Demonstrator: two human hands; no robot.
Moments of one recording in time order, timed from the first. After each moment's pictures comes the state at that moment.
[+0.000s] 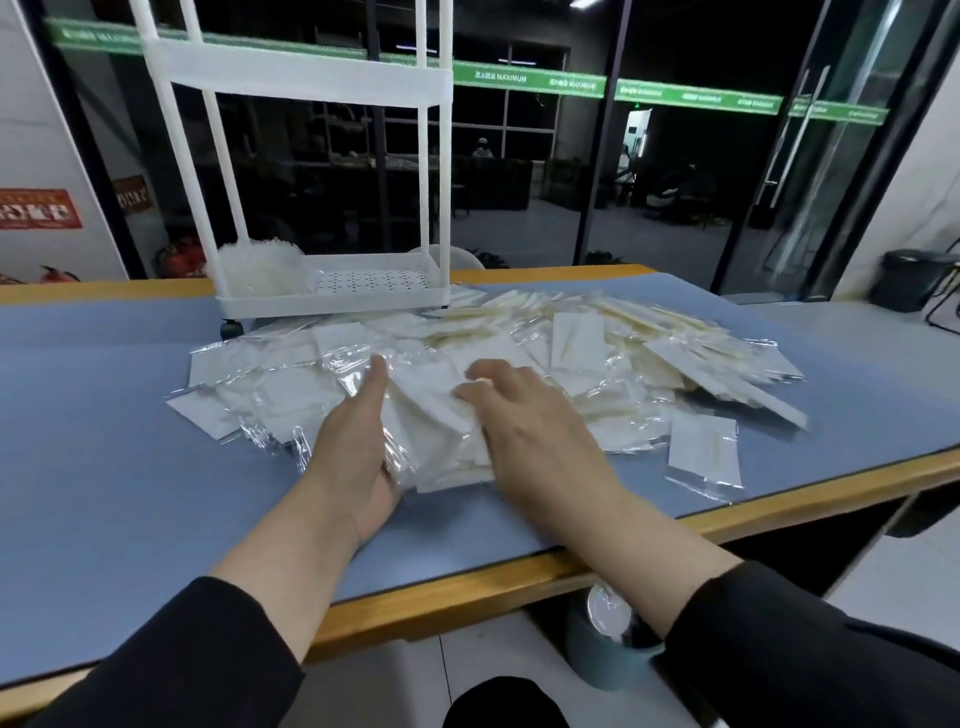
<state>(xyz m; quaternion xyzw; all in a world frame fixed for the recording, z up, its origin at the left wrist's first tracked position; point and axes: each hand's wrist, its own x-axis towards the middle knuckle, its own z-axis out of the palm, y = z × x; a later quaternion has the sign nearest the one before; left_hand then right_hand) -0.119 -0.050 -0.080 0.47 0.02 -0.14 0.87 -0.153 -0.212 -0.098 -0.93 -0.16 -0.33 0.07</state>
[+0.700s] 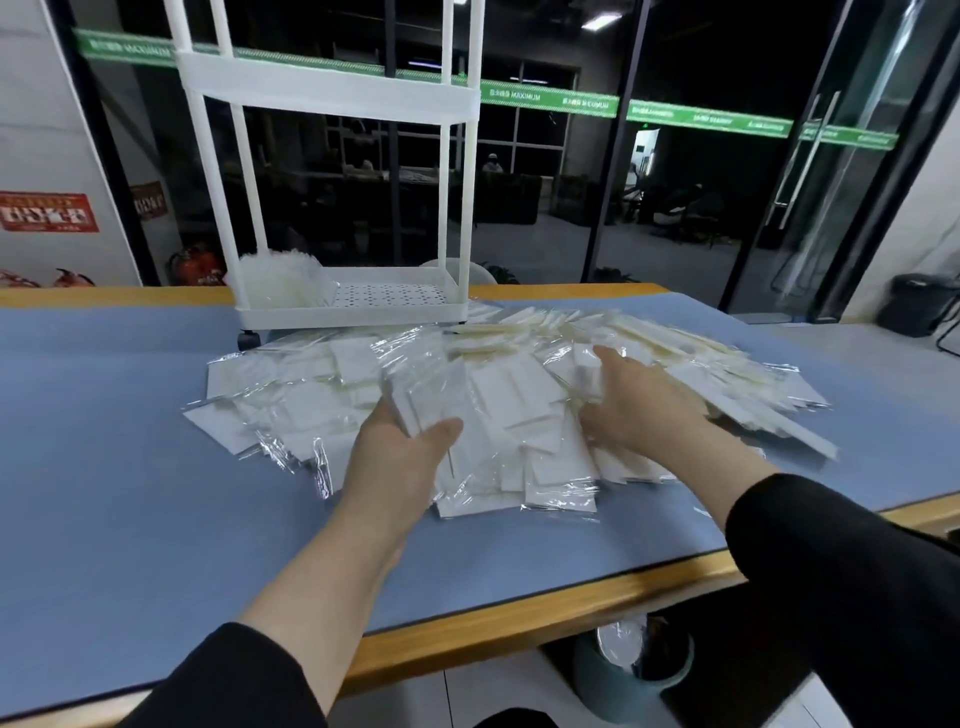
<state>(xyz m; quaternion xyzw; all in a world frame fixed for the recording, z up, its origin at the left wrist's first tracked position) -0.102 -0.051 -0.102 0.66 -0.06 -0.01 0.75 -0.105 -0.304 -0.067 -0.98 0.14 -0.12 0.09</state>
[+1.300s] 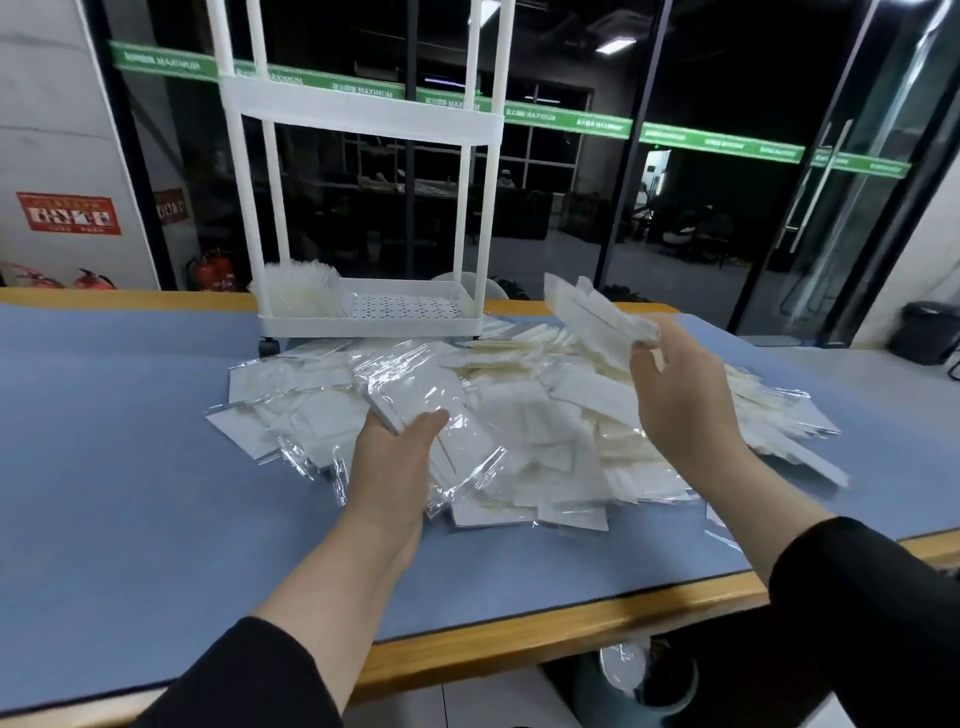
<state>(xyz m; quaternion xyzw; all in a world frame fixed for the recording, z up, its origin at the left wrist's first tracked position) -0.101 -0.046 -0.094 0.54 -0.02 -0.01 0.84 -0.135 -0.281 -0.037 -0.88 0.07 -0.39 0.27</state>
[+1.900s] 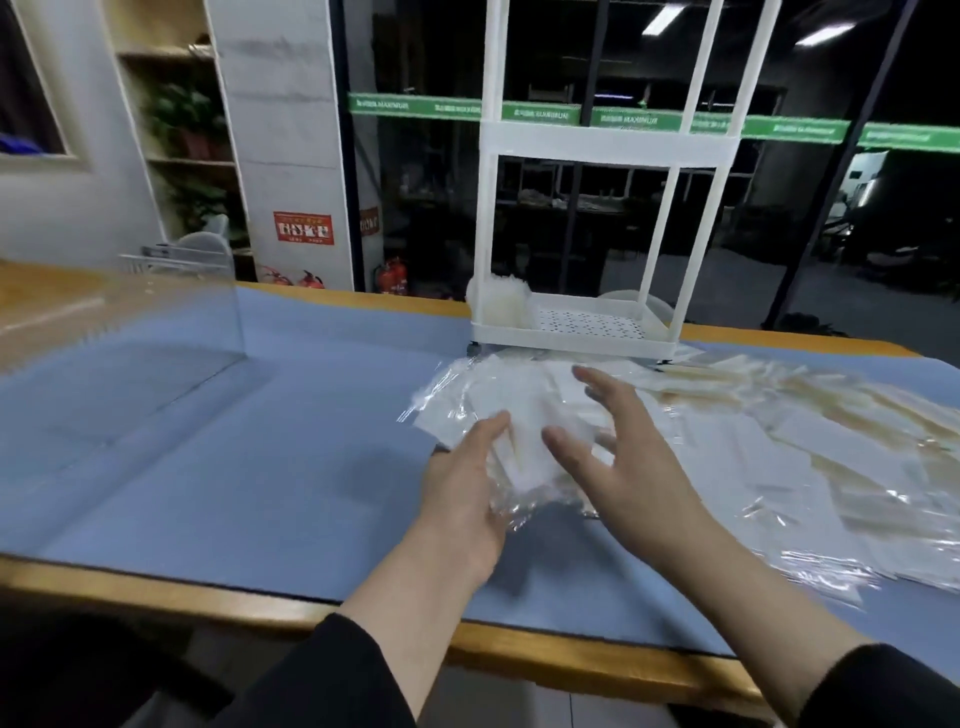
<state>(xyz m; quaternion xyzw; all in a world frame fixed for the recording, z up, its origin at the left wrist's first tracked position) -0.120 0.074 -0.085 0.39 0.10 -0.02 0.91 -0.123 -0.074 -0.068 -0.85 -0.19 -0.19 0.45</state>
